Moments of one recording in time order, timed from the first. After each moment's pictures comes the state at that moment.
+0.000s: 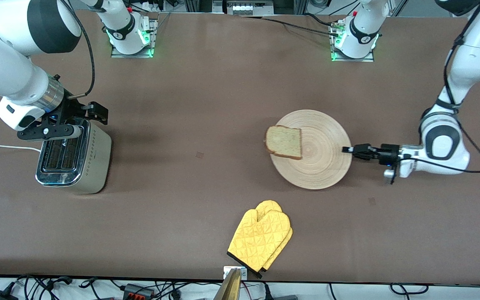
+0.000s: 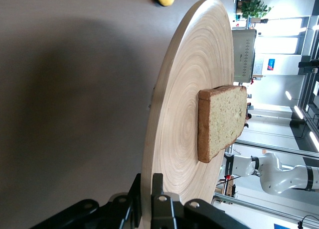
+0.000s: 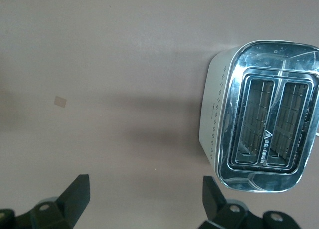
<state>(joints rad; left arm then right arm) 0.37 0.72 -0.31 -1.78 -0.90 1.80 0.79 0.18 0.10 0.00 -1.71 0.01 1.75 0.08</state>
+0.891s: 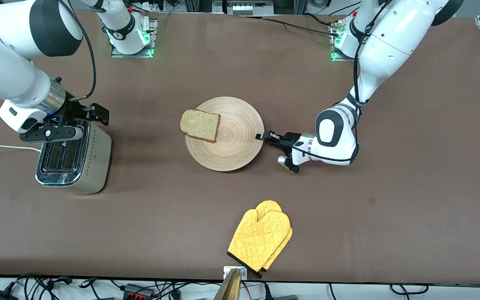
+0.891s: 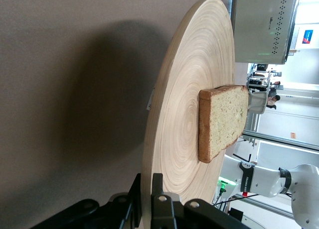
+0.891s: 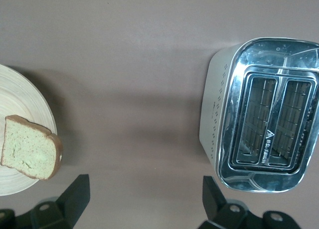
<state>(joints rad) -0.15 0.74 -0.31 -1.76 -1.10 2.11 0.63 0.18 0.11 0.00 -1.71 0.01 1.75 0.08</state>
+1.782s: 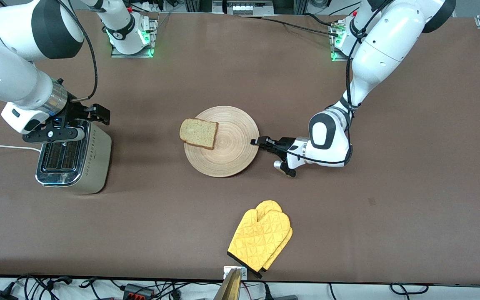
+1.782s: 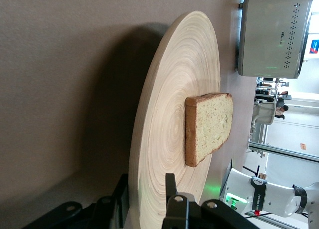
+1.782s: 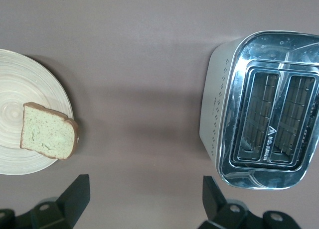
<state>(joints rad) -0.18 0.79 -0.30 -1.70 -1.10 2.18 0.63 0.18 0.12 0.00 -1.72 0.01 1.74 0.08</state>
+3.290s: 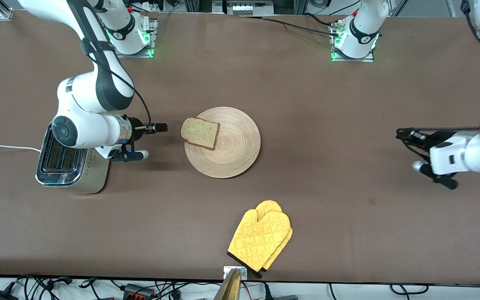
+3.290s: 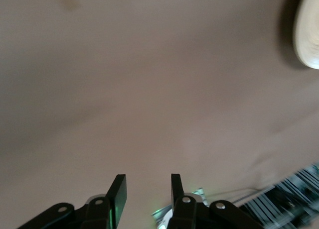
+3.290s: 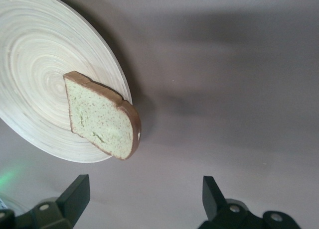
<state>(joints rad) 0.22 0.52 -0.25 -1.20 -0.01 1.26 0.35 0.27 0.40 0.00 -1.79 0.38 1.83 0.09</state>
